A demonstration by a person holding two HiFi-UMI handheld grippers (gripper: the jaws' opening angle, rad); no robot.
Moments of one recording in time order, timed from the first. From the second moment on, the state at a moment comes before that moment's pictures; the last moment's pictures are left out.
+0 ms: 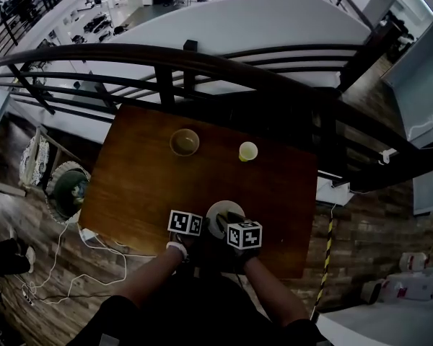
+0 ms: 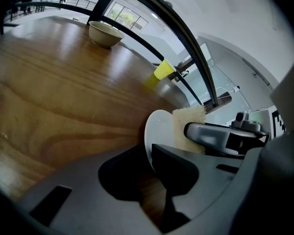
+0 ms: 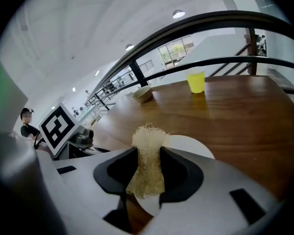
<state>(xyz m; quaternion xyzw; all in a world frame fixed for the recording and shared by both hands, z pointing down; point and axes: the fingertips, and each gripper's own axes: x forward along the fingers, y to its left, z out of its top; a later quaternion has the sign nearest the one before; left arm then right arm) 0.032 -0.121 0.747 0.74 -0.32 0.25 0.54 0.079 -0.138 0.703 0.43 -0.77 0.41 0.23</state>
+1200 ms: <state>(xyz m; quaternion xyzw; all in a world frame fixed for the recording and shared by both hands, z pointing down) 0.030 -0.131 0.754 0.73 -0.32 0.25 0.55 0.184 -0.132 0.707 0.55 -0.69 0.43 0.21</state>
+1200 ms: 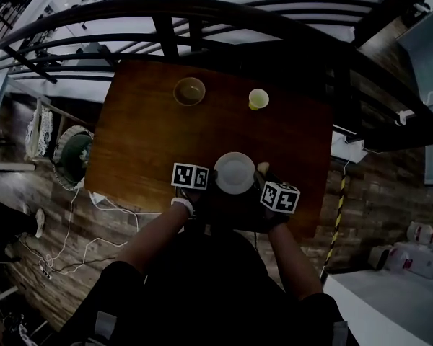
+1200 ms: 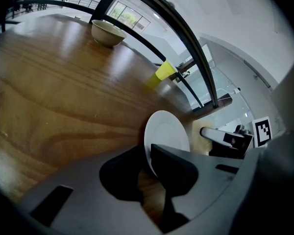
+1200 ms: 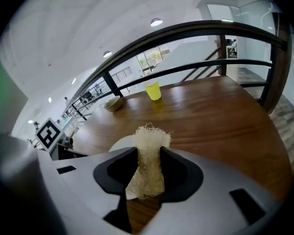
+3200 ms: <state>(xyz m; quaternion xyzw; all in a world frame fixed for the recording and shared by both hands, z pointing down) 0.034 -0.123 0.751 0.73 -0.33 0.25 0.54 0.064 -0.100 0.717 0.41 -0.75 0.46 0.23</state>
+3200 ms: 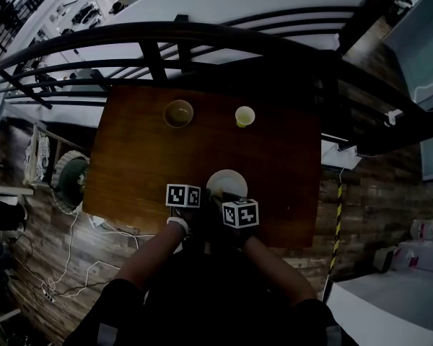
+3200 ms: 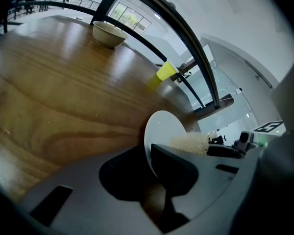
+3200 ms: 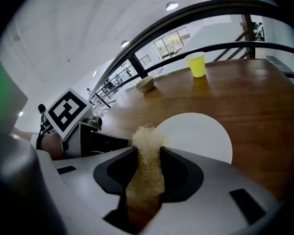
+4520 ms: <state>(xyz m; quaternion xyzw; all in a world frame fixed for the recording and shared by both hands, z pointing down) 0.030 -0.128 0.757 0.72 -0.34 0.24 0.55 0.075 -0.091 0.707 0.42 -0.74 0.48 0.19</state>
